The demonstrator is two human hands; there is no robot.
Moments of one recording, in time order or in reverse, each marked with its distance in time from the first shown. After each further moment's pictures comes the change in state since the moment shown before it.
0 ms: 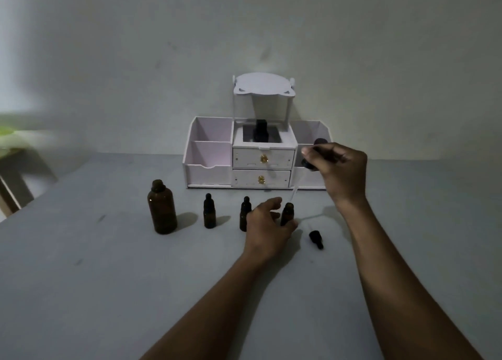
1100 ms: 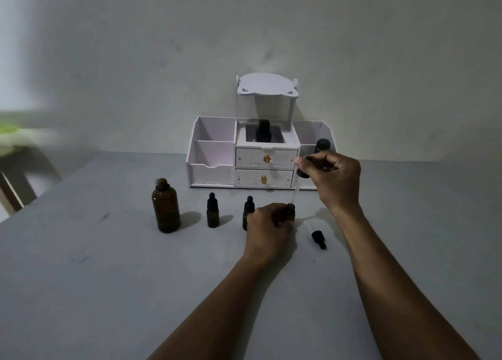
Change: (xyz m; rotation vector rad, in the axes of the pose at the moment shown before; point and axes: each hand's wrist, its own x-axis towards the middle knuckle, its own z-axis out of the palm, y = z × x) left_hand -0.008 0.000 0.002 -0.027 0.021 -0.012; right_hand -0.007 0.016 0.010 -0.127 0.000 -0.022
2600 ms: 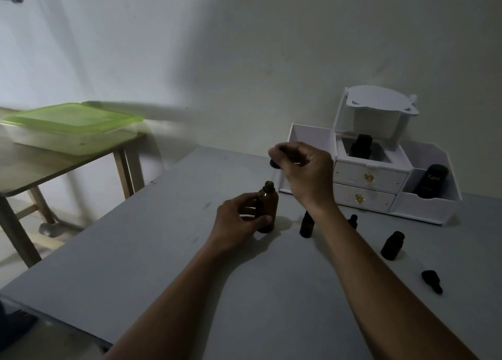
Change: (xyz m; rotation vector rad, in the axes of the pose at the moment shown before) left_hand -0.005 -0.088 -0.217 -0.010 0.215 0.004; right_hand -0.041 -0.115 0.187 0.309 -0.349 -0.076
